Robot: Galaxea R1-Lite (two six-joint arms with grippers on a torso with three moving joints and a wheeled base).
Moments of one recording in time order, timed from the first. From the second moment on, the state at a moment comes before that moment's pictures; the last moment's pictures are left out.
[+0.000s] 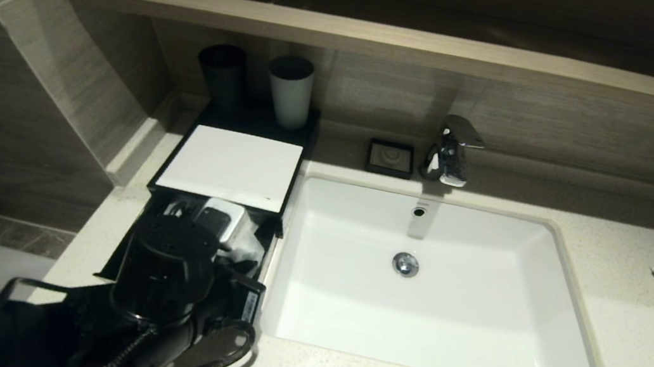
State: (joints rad) left arm -0.77 1.68 -0.55 -0.76 0.43 -0.14; right arm 0.00 0.00 0.00 0.00 -0.01 0.04
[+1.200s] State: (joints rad) left arm -0.68 1.60 -0.55 -0.68 0.41 -0.23; right arm 0.00 0.00 0.00 0.00 -0.01 0.04
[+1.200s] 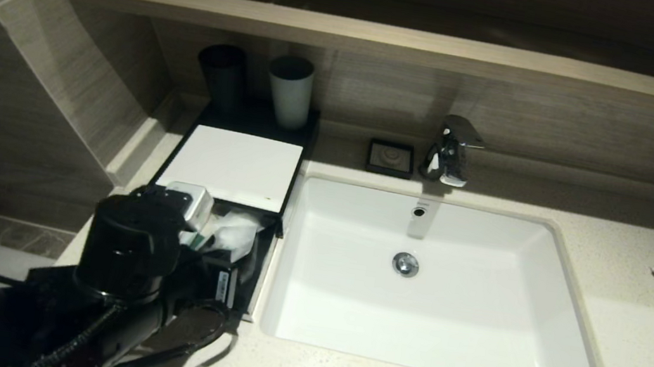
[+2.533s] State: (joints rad) left arm -0.69 1.60 -0.54 -0.66 0.37 -0.22; right arm 0.00 0.00 0.00 0.00 -0.01 0.04
